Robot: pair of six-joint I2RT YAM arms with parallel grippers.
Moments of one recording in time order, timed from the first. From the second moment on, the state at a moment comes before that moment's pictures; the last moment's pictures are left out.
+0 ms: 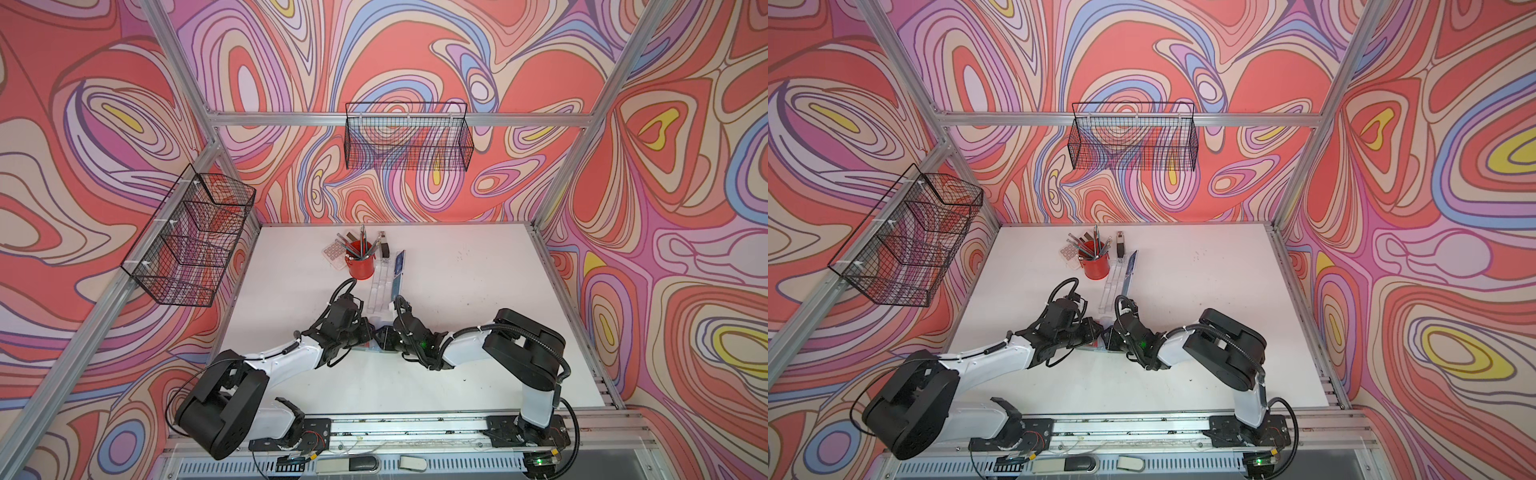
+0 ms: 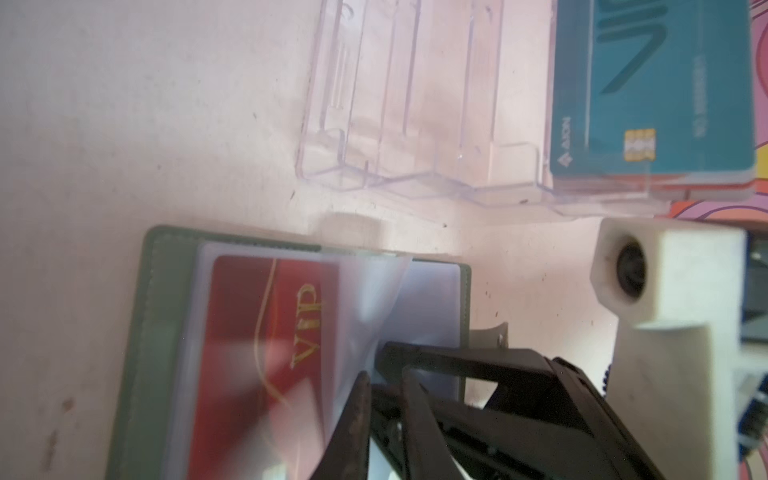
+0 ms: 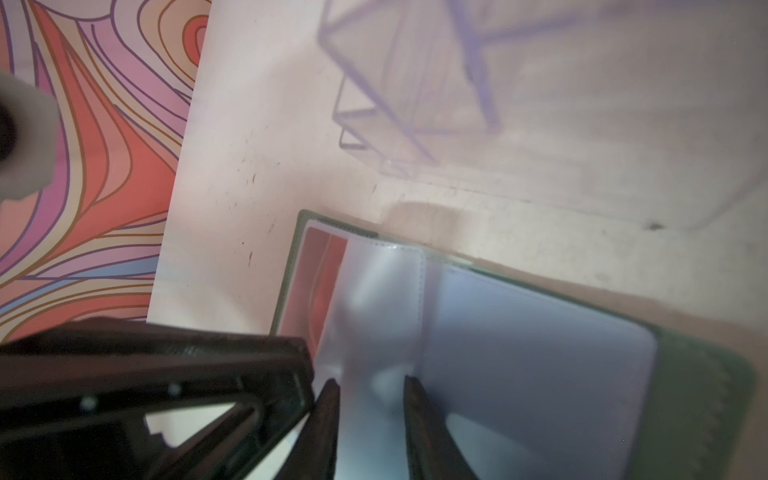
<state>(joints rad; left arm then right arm) -0.54 1.36 0.49 0.09 0.19 -0.82 0.97 1.91 0.80 0.51 -0.01 0.96</state>
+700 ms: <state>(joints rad) -0.51 1.44 0.47 0.17 0.12 -0.84 0.97 1.82 0.73 0.50 0.02 0.99</state>
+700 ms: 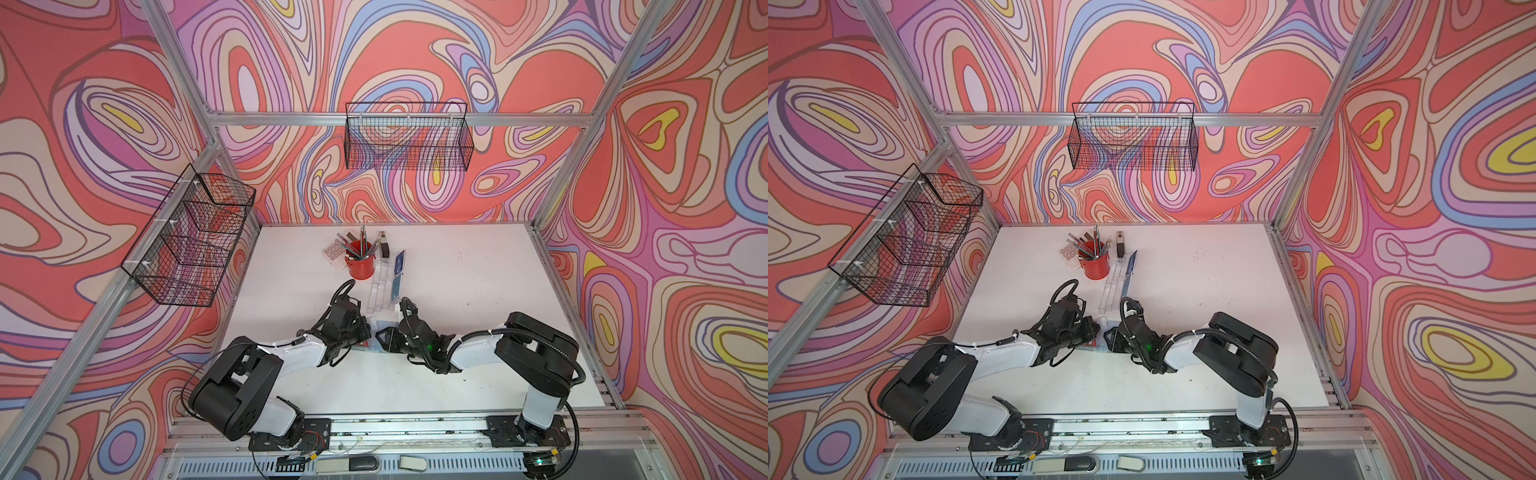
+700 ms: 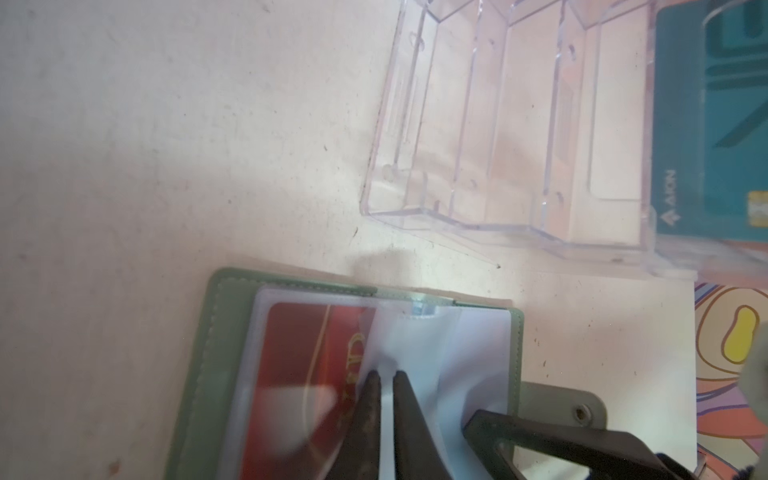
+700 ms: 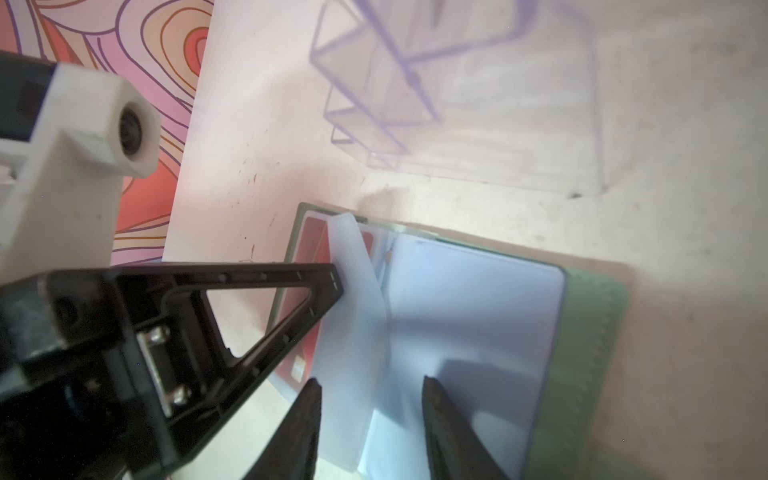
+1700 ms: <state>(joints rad) -0.48 1.02 0.46 -0.15 0.02 -0.83 0.99 1.92 0.85 0.67 -0.15 1.07</state>
